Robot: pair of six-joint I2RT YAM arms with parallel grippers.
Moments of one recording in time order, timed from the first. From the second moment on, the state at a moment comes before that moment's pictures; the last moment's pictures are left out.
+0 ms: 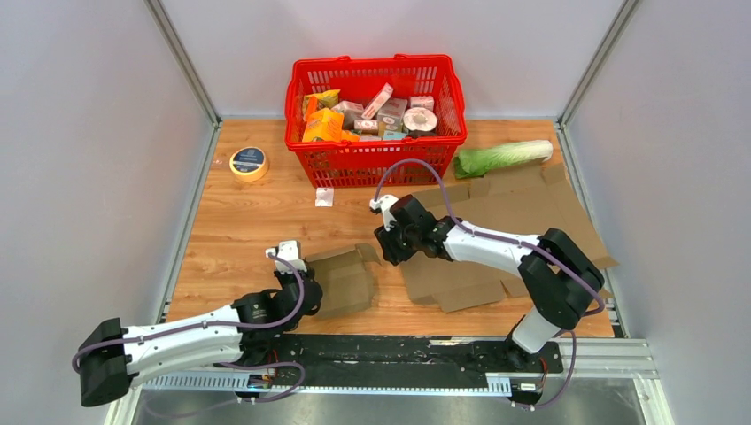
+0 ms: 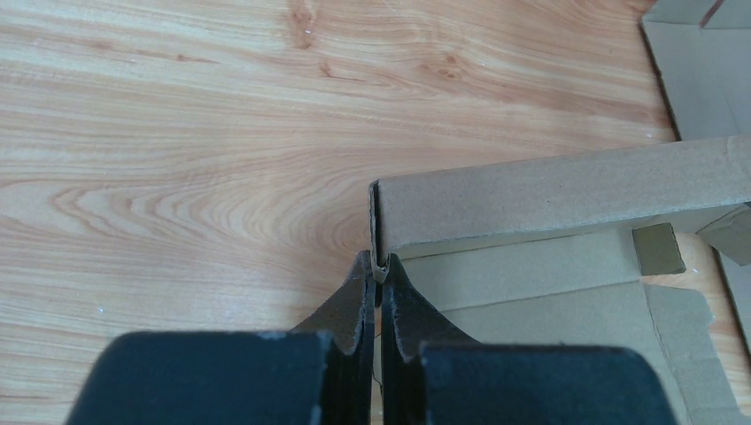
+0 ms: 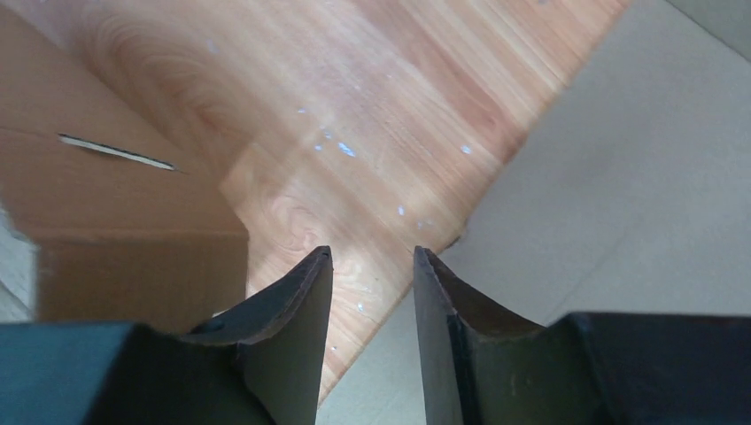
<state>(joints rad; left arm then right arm) -1.13 0.67 0.20 -0.28 -0.91 -0.89 0.82 1.62 0.94 -0.20 -0.10 0.13</state>
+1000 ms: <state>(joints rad) -1.13 0.73 0.24 -0.26 -0.86 -0.71 1.01 1.57 0.95 -0.16 -0.15 -0.03</state>
